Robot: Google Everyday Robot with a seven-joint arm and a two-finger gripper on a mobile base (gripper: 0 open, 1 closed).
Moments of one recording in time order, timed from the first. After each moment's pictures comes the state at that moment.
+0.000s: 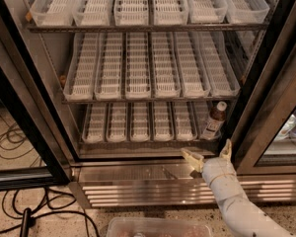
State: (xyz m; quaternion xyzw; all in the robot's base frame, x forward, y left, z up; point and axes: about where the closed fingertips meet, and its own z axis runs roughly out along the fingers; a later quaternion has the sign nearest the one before) arm 0.567 -0.217 0.622 -0.09 0.75 -0.01 0.65
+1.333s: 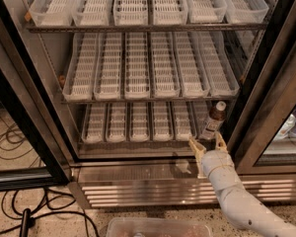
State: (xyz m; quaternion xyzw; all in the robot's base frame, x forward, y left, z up) arm 0.595 -0.222 0.625 -0.09 0.74 -0.01 0.66
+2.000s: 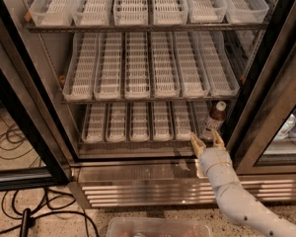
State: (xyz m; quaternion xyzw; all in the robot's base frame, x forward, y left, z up) arm 0.607 -0.223 0.626 -0.08 0.73 -0.02 0.67
